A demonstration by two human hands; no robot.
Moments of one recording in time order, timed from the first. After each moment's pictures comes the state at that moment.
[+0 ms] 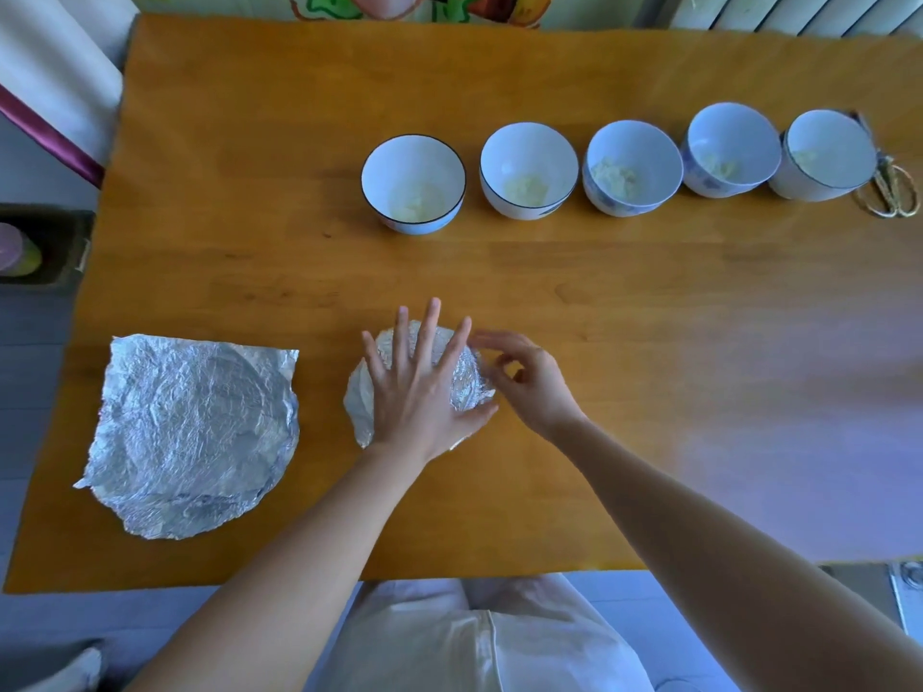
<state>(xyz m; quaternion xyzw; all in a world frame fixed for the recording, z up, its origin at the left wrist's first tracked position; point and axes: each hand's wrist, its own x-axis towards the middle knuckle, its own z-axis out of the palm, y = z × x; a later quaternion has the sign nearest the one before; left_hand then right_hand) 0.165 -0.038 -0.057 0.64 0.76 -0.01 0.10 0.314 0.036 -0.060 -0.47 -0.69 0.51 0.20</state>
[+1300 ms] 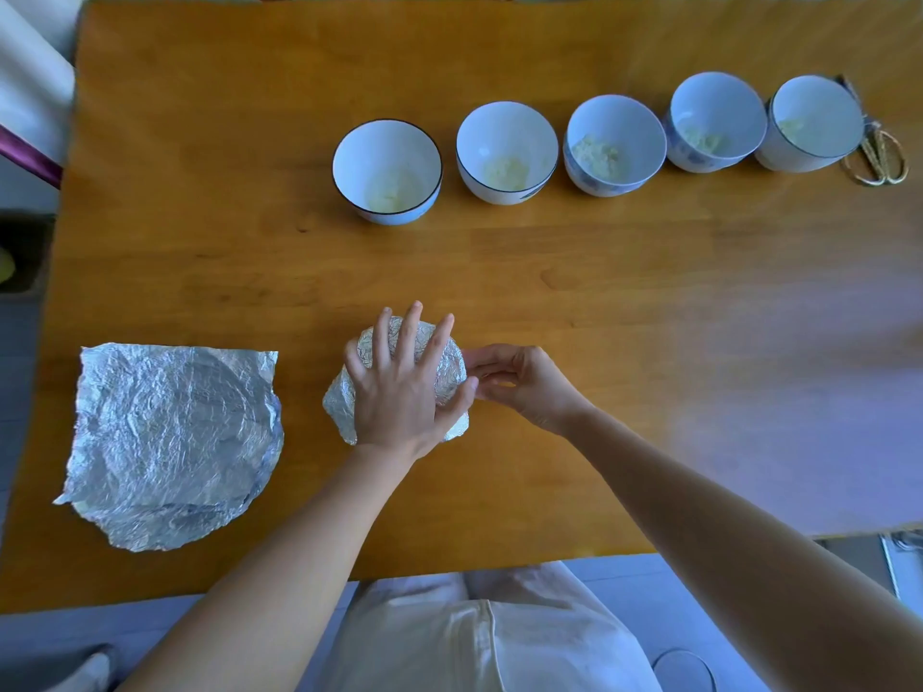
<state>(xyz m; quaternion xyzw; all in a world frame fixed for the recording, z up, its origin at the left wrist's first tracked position) 0.163 -0.040 -0.056 0.64 0.76 0.00 0.09 0.335 0.037 -0.061 -0.42 -0.59 0.67 0.12</state>
